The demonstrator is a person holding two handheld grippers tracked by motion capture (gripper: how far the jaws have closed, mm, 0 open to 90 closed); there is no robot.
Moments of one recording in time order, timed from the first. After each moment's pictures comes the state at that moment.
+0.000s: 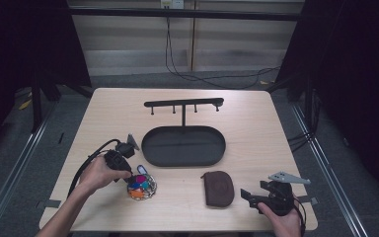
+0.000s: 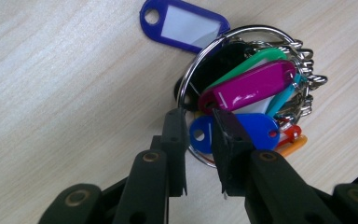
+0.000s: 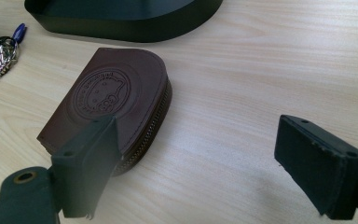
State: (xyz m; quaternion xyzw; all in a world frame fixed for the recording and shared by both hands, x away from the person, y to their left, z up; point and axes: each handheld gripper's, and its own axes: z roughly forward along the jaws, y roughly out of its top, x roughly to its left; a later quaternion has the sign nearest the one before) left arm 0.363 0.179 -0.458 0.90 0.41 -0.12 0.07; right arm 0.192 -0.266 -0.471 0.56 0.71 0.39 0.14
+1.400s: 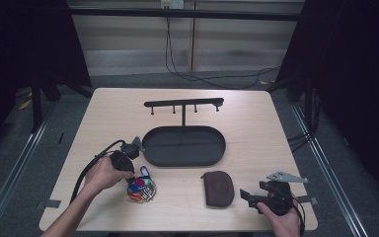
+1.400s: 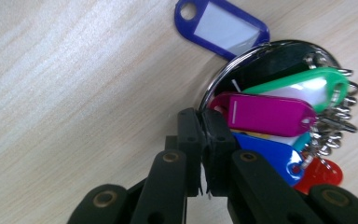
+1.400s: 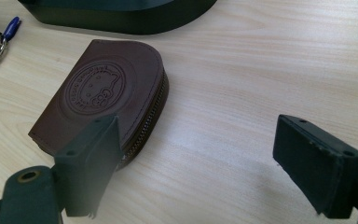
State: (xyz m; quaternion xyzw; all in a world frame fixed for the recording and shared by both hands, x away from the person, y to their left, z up) left arm 0.364 0.167 -0.463 0.91 0.41 -0.09 0.04; right arm 0.195 -0.265 -0.474 0.56 0.72 0.38 0.14
